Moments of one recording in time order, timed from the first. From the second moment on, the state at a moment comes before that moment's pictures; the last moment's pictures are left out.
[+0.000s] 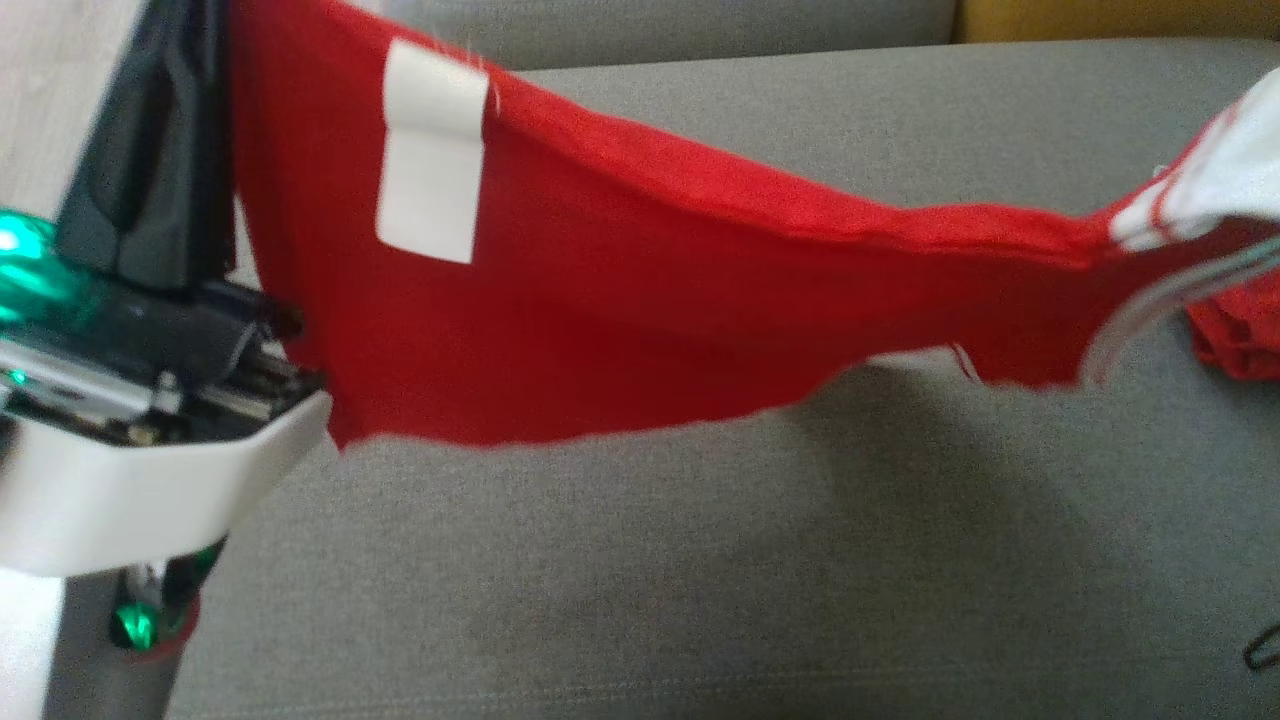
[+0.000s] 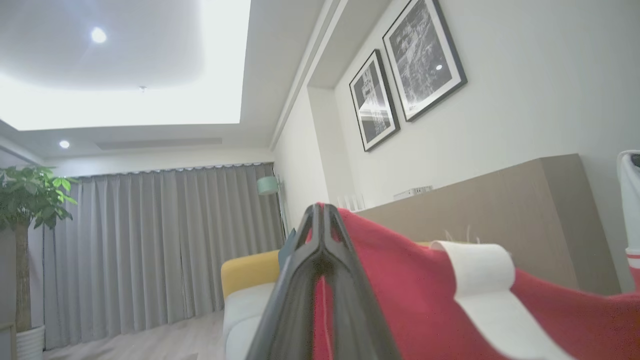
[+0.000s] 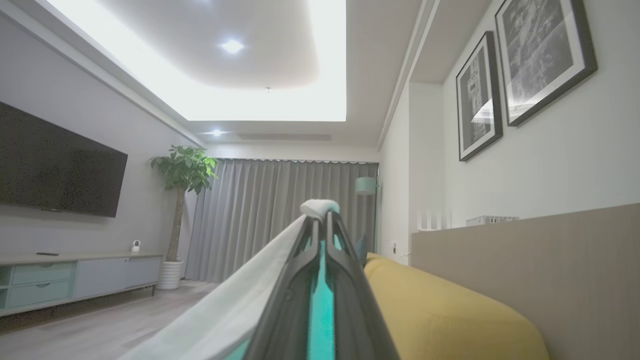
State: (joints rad) left arm -0.38 0.38 -0.25 -0.53 -0.30 0.11 -0.08; right arm -0.34 -0.19 -0.15 -0.53 0.30 0.13 0.17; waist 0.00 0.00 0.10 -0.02
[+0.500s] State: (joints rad) left arm -0.77 0.30 -0.32 -0.08 -0.38 0.00 -0.07; right arm -0.70 -0.22 -0.05 -0.16 0.40 0.13 0.19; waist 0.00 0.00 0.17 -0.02
